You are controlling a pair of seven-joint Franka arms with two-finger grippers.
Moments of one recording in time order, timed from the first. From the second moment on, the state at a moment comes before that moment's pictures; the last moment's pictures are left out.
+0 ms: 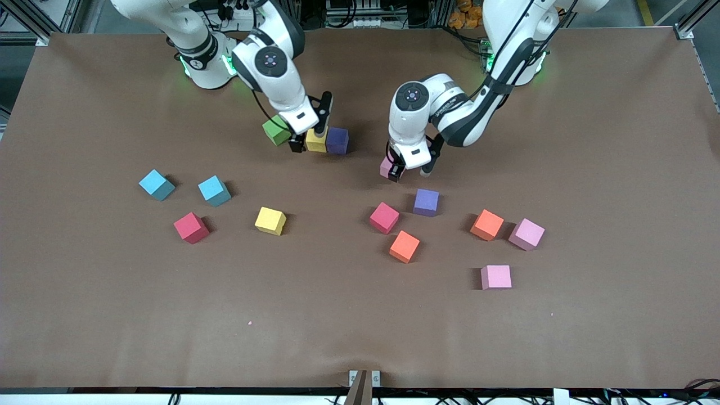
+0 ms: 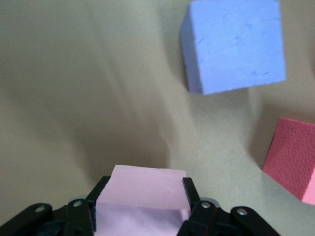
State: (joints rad) left arm -0.45 0.43 -0.38 -2.12 0.28 2.53 -2.24; right arm 0.45 0.10 0.32 -2.44 0.07 2.54 -0.61
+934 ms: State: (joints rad) left arm -0.57 0.51 -0.41 -2.03 0.28 2.48 -2.73; right arm 0.14 0.48 0.23 -1.98 -0.04 2.45 -0.83
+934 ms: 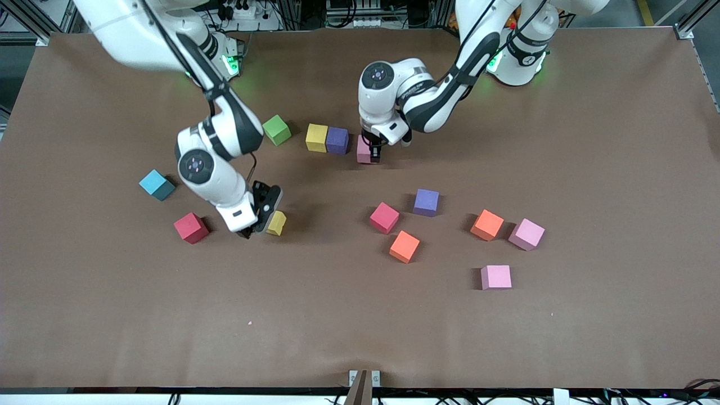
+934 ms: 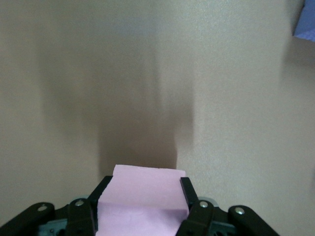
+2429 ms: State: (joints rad) left arm -0.65 0.58 -0.41 -1.97 0.28 2.47 -2.74; right arm 0.13 0.59 0.29 -1.99 -0.09 2.62 -0.84
